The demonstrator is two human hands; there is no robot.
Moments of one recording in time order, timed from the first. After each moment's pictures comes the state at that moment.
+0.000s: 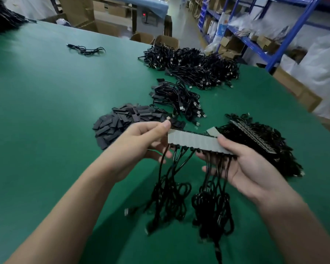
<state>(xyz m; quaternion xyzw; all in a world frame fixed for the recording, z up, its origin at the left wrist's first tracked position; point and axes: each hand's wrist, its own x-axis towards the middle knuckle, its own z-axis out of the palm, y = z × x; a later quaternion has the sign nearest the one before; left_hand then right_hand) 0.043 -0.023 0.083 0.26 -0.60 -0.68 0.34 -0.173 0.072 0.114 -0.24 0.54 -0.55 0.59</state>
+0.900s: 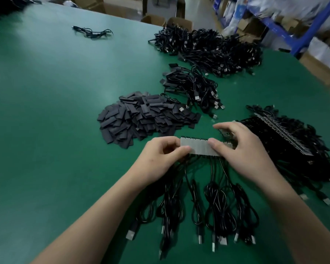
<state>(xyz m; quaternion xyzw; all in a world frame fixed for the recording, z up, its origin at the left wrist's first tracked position) 0.015 -0.037 0.004 0.37 -0.68 -0.55 0.31 -0.205 0.015 0.047 -0.61 0.72 -0.29 0.16</state>
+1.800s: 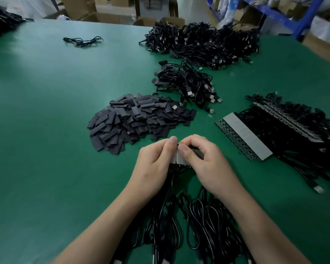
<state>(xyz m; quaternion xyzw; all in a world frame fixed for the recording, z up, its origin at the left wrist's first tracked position) 0.000 -0.023 -0.004 0.38 -0.68 -0.48 0.41 -0.151 0.013 0.000 -0.60 0.60 -0.43 0.30</state>
